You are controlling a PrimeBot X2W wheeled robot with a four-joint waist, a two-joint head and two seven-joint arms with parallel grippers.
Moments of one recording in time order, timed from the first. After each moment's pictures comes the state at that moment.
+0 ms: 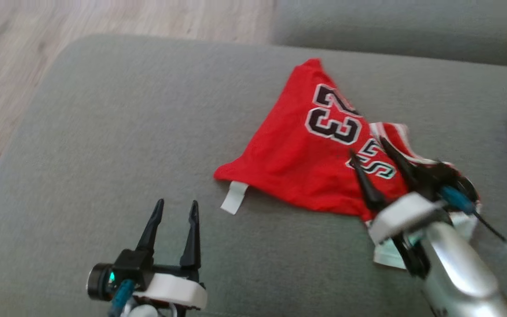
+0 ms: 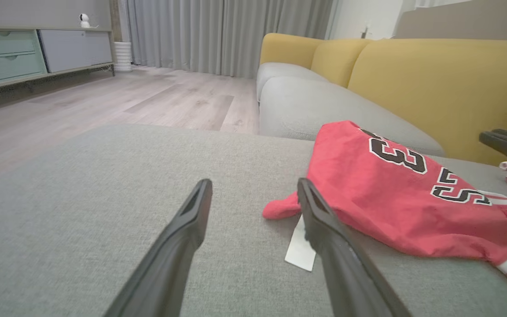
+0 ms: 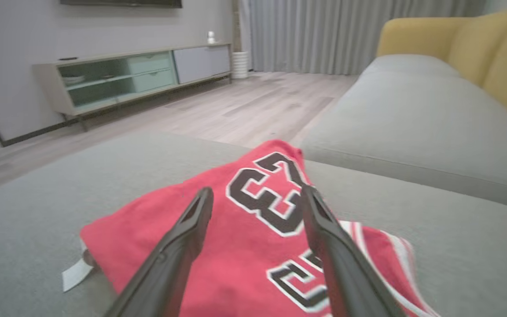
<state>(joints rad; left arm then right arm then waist) -0.07 0.10 -0.42 0.25 -0.33 0.12 -0.24 -0.39 -0.19 0.42 0.57 0.29 0.12 -0.23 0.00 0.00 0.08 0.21</state>
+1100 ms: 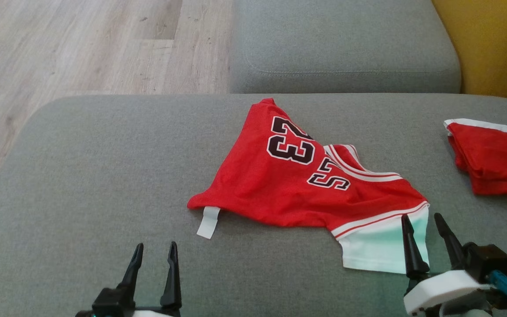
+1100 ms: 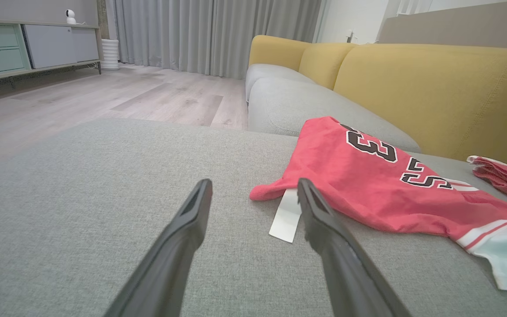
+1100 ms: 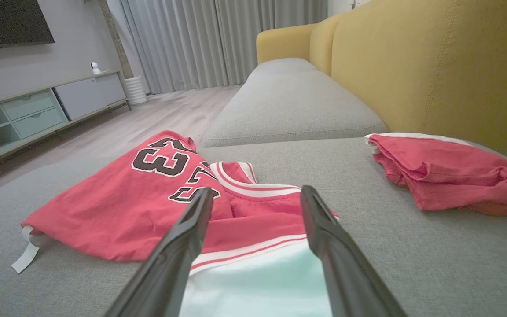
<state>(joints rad) 0.07 0.15 -0.38 0.25 -0.40 0.13 -0.24 0.08 -0.04 0.00 0.25 0.15 0.12 -0.14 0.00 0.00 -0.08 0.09</state>
